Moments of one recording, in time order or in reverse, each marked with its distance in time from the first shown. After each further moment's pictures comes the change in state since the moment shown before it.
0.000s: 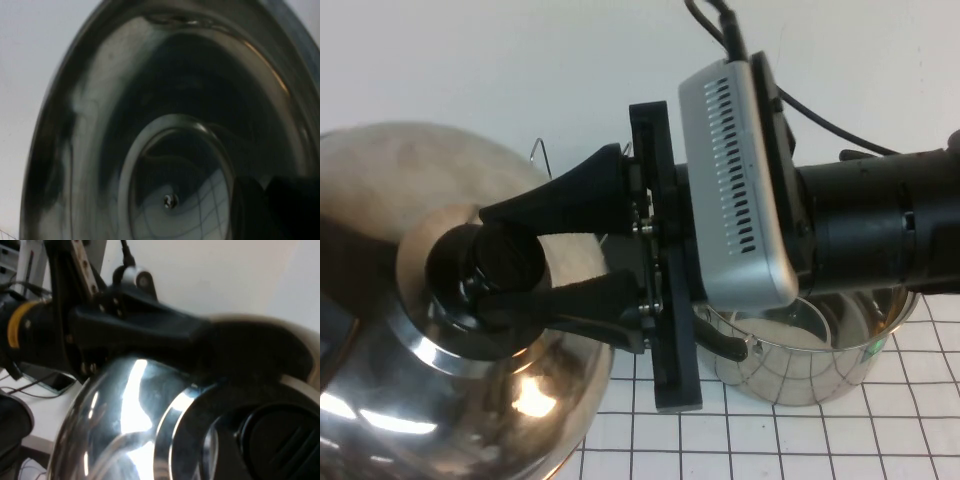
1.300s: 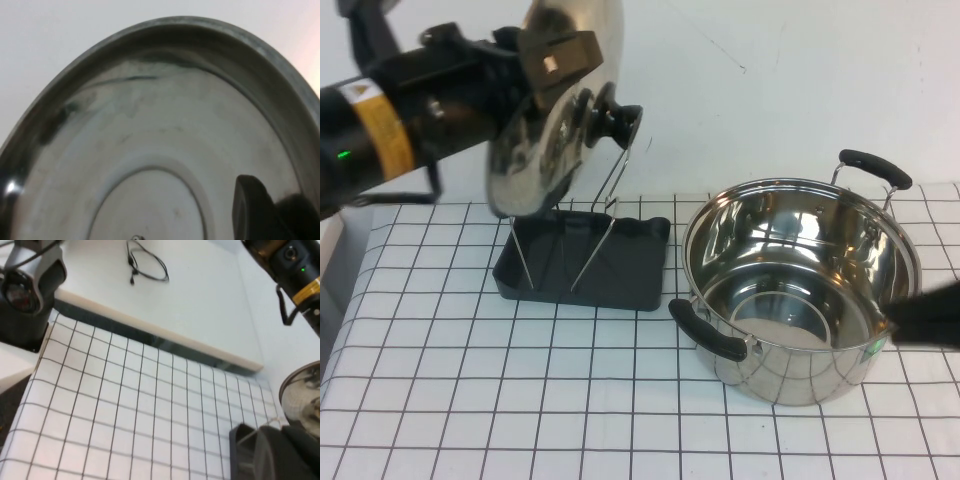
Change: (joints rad) right arm -0.120 -0.533 -0.067 -0.944 0.171 0.845; left arm 0.000 0.986 -0.863 0.657 0.066 0.114
